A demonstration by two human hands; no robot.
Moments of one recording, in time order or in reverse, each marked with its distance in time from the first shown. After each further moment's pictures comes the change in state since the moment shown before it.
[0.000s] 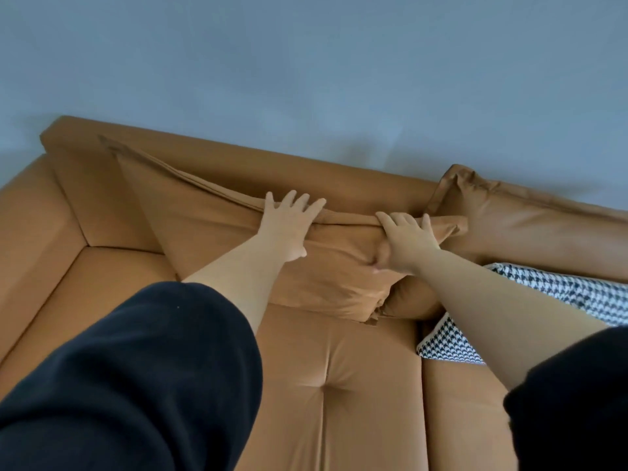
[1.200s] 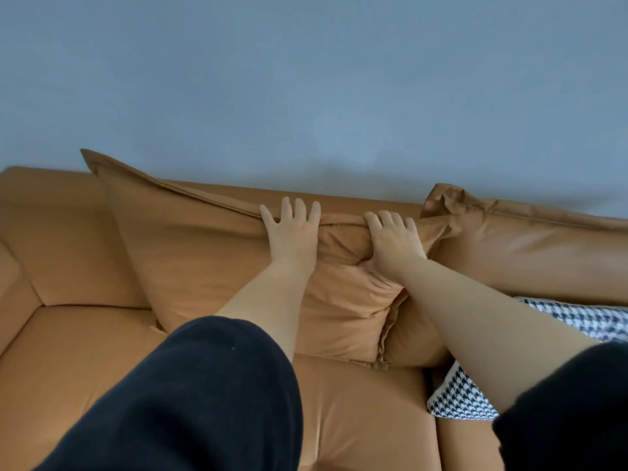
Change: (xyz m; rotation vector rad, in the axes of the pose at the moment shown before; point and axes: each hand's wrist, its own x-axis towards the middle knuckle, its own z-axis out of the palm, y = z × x) left_hand 0.105 0.068 0.004 0.048 0.267 -0.204; right_hand 0.095 0.052 0.032 0.019 0.321 0.039
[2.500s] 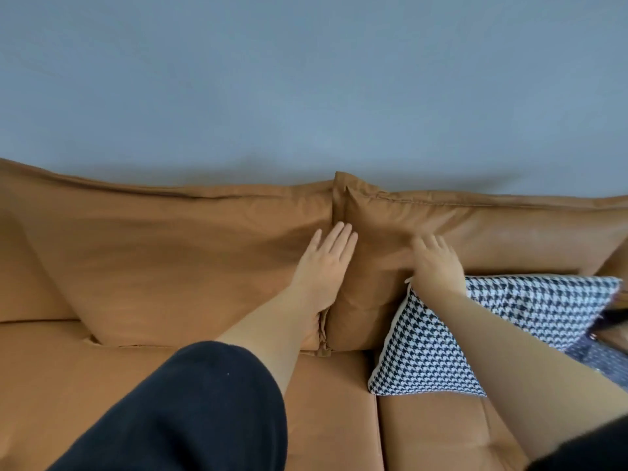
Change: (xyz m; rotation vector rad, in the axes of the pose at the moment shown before) left_hand -0.031 0.174 0.021 0.008 0.063 0.534; right_hand -0.122 0.177 0.028 0.111 0.140 0.228
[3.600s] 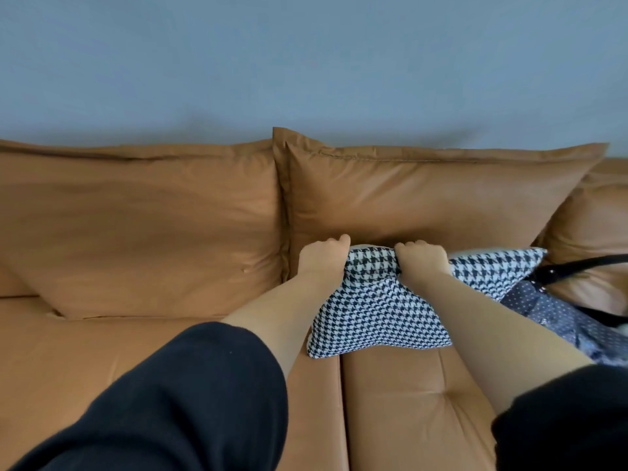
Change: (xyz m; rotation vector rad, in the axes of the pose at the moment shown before) left_hand 0.020 0.117 -0.007 -0.272 -0.195 -0.207; right_hand -0.046 0.084 0.026 -0.298 -0.417 -0.022
